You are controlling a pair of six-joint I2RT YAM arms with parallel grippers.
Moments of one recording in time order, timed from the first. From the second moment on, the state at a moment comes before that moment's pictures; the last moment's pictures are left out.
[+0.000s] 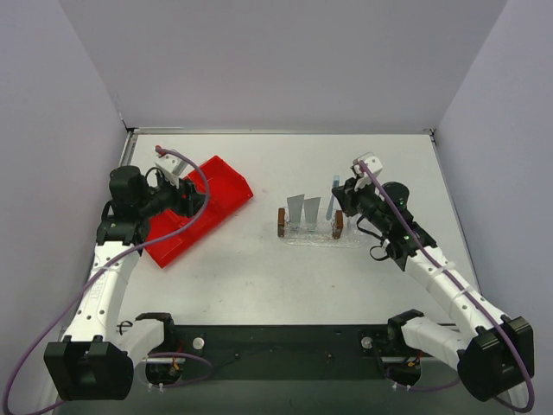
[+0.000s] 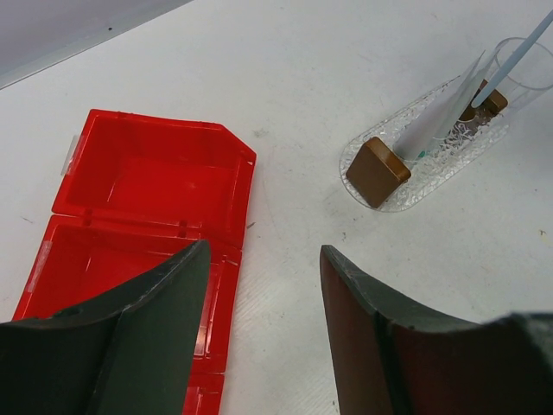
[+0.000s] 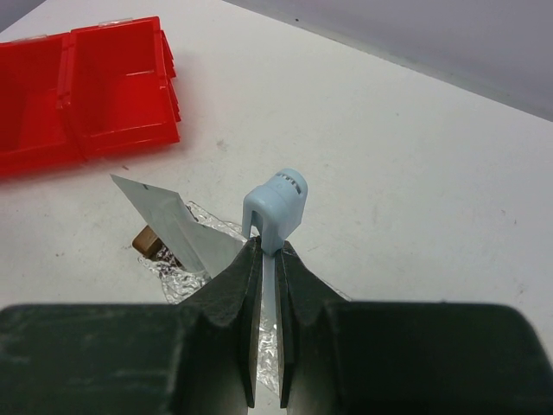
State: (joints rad) left arm -0.01 1.03 0.93 -0.28 0.67 0.14; right arm 0.37 1.03 0.70 0.13 -0.18 -0.01
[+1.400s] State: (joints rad) left arm -0.01 1.02 0.87 -0.24 0.67 0.14; right arm 0.36 1.11 0.60 0.26 -0.19 -0.01
